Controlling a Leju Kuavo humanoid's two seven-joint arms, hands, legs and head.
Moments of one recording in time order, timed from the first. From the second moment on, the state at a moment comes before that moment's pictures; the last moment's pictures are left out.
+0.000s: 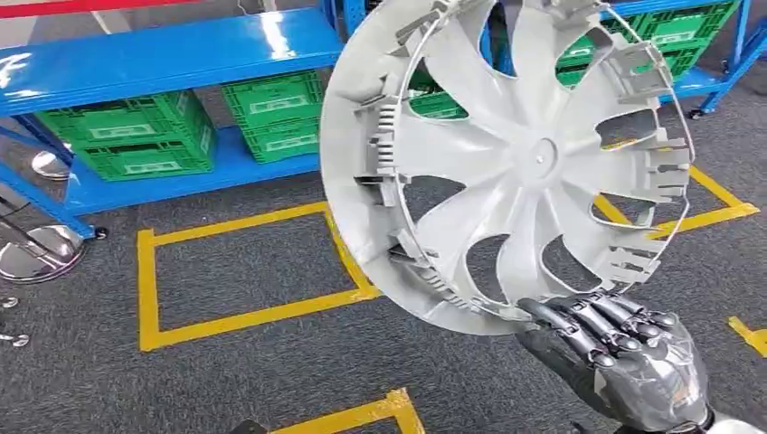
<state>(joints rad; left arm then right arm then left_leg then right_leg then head) 0.07 0.51 -1.19 -1.22 0.70 0.39 0.06 0.06 -0.65 0.61 -2.16 1.39 -0.50 0.11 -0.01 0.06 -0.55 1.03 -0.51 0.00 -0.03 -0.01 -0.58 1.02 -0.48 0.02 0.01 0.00</state>
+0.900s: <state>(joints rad) 0.05 0.47 -1.20 -1.15 0.71 0.34 0.01 0.07 -0.65 0.61 -2.16 1.41 -0.50 0.12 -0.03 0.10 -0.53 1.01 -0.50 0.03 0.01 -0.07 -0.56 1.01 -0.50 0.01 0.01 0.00</state>
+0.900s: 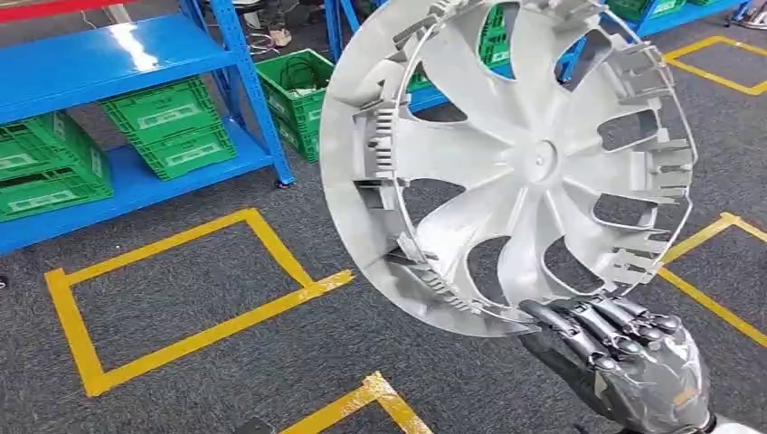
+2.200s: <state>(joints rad) 0.05 0.45 -1.19 -1.11 0.67 0.31 0.02 0.09 -0.65 0.61 -2.17 1.42 -0.49 0.14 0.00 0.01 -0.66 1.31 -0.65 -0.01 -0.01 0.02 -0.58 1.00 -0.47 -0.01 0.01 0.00</state>
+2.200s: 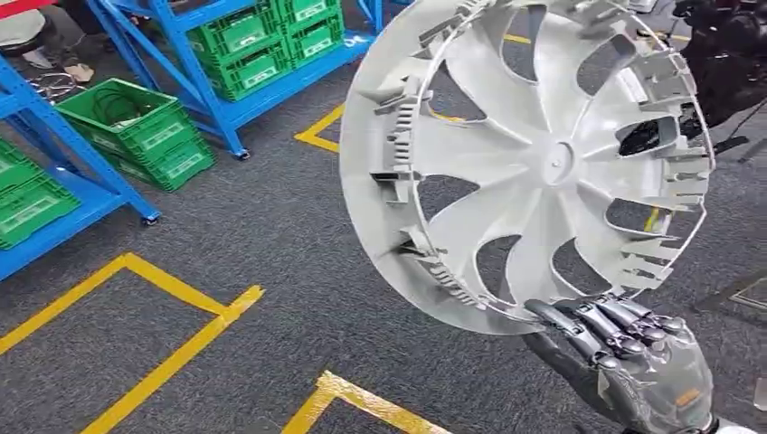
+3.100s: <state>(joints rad) 0.05 0.45 -1.19 -1.11 0.66 0.30 0.02 0.09 -0.65 0.61 -2.17 1.44 -0.50 0.14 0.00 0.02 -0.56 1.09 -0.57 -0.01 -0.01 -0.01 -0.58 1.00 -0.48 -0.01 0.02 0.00</state>
